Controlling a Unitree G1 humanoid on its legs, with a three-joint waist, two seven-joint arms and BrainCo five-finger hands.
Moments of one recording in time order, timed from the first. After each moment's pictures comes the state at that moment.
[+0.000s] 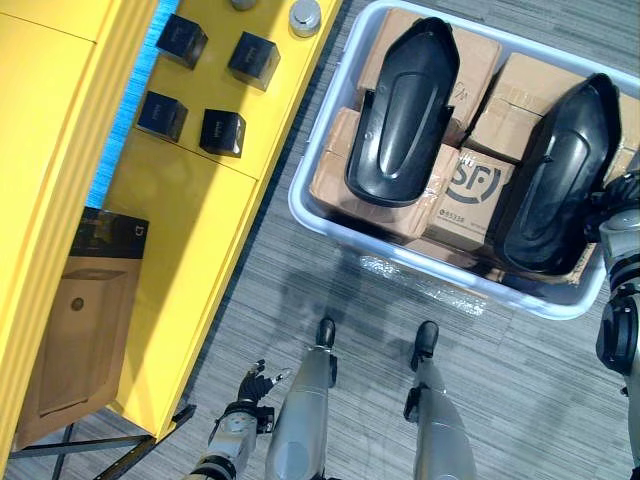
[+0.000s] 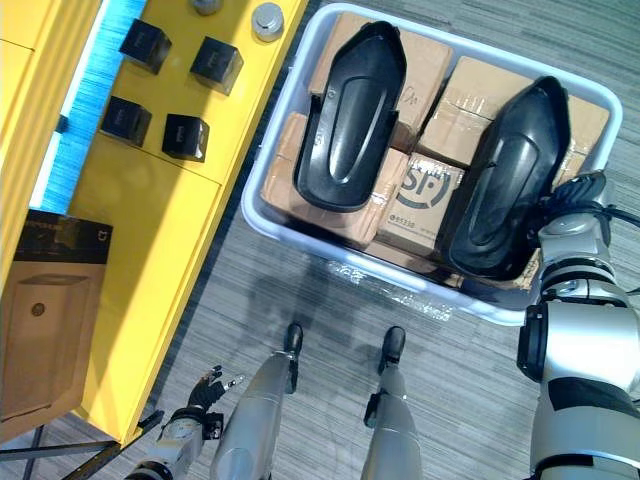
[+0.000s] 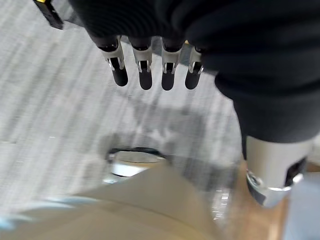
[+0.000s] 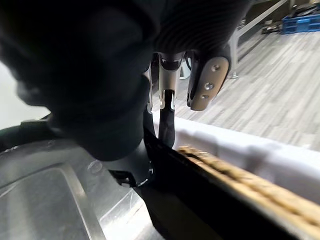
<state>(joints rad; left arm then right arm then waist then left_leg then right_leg) -0.17 0.13 -0.22 0.89 -0.26 -0.14 0.17 -1.16 -0.79 -0.04 1.40 -0.28 0.13 -0.30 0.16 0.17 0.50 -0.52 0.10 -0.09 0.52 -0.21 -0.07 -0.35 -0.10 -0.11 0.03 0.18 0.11</state>
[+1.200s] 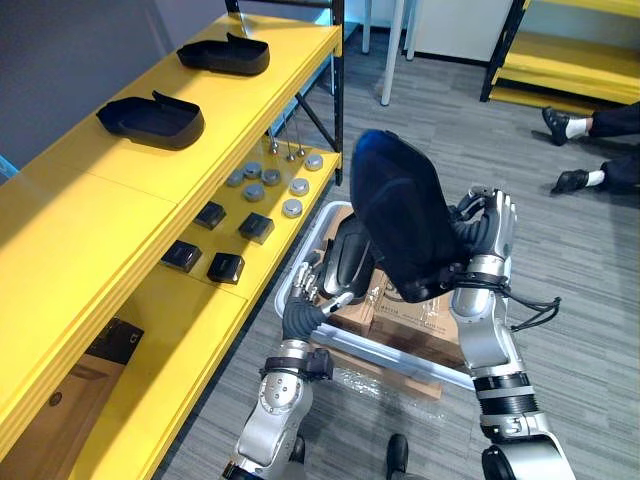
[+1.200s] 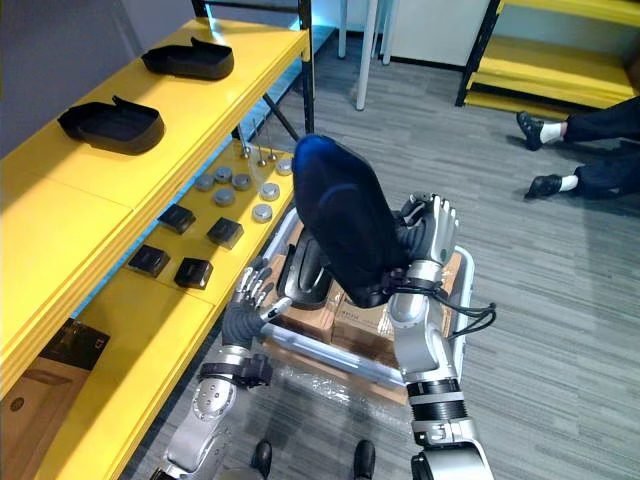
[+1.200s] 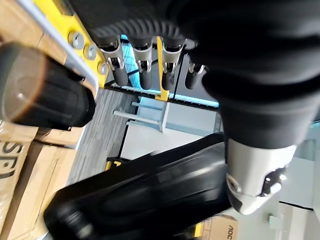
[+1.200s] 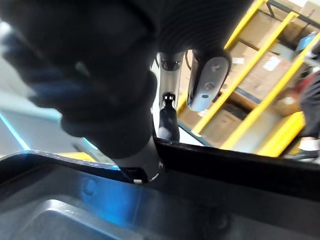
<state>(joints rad) -0.05 0.03 -0.39 -0.01 -0.23 -0.14 0.28 -0.45 -0.13 0.04 0.03 -0.61 0.11 -0.51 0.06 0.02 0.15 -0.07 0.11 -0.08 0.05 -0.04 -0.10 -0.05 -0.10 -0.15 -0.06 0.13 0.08</state>
